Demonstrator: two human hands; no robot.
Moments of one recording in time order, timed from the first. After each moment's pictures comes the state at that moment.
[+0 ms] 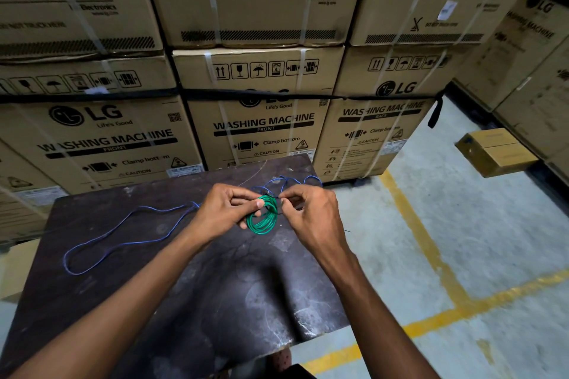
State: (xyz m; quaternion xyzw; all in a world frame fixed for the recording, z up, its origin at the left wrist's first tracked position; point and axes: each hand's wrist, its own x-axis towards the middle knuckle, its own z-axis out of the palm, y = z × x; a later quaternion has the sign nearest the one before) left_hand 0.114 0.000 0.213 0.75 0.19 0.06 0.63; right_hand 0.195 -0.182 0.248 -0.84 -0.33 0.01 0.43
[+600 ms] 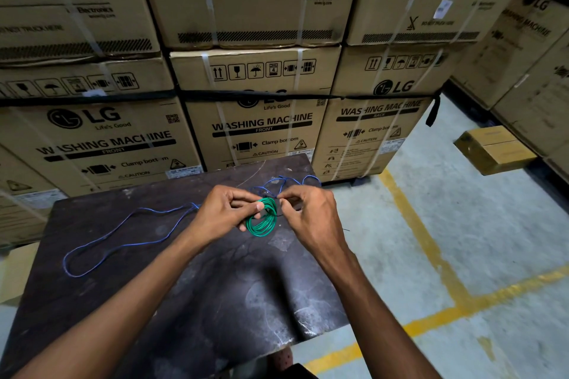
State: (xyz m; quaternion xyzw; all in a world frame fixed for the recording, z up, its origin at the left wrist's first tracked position) left_hand 0.111 -0.005 0.214 0.76 0.18 0.05 0.62; right_hand 0.196 -0.184 0.246 -0.84 -0.33 0.02 0.43
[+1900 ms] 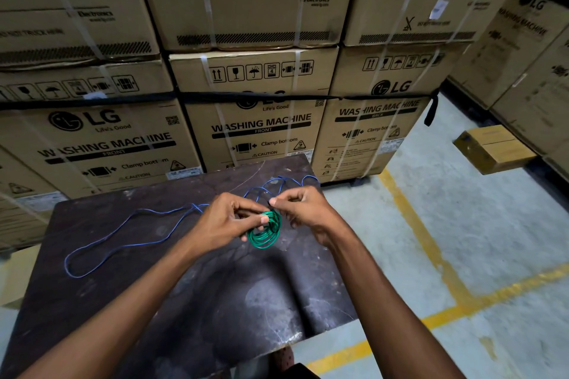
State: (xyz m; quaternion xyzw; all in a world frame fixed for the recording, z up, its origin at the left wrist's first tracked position) left_hand 0.098 -0.013 0.216 0.82 0.10 0.03 0.56; right_hand 0.222 -0.175 0.224 -0.72 -0.19 0.36 0.56
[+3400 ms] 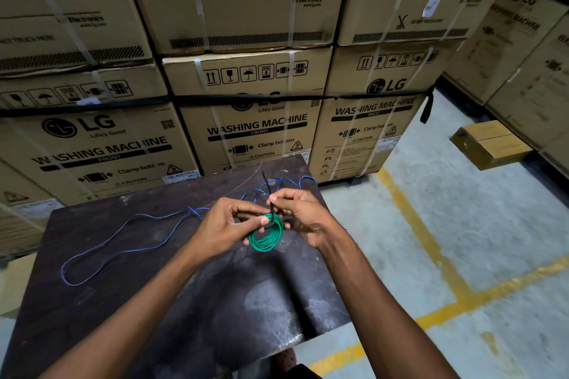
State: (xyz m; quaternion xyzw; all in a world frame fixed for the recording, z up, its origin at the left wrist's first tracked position) left_hand 0.101 -0.028 0.221 0.78 0.11 0.06 0.61; right_hand 0.225 -0.170 0.209 -0.62 -0.13 0.43 0.64
